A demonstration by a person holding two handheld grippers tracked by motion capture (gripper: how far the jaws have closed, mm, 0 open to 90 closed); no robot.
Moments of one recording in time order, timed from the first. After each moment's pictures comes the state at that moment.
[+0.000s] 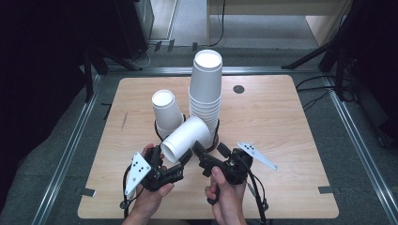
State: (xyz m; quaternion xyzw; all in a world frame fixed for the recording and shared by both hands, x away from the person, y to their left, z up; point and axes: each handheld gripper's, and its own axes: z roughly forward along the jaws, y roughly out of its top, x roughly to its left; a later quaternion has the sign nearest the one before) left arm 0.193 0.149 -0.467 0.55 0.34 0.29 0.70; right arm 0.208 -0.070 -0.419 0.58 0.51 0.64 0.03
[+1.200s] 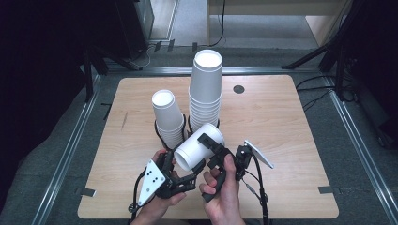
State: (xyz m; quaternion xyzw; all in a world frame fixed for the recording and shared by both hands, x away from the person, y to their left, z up) left arm 0.182 0.121 -0.472 0.57 0.29 0.30 0.71; right arm 0.227 -0.077 -0.439 0.65 0.35 0.63 -0.24
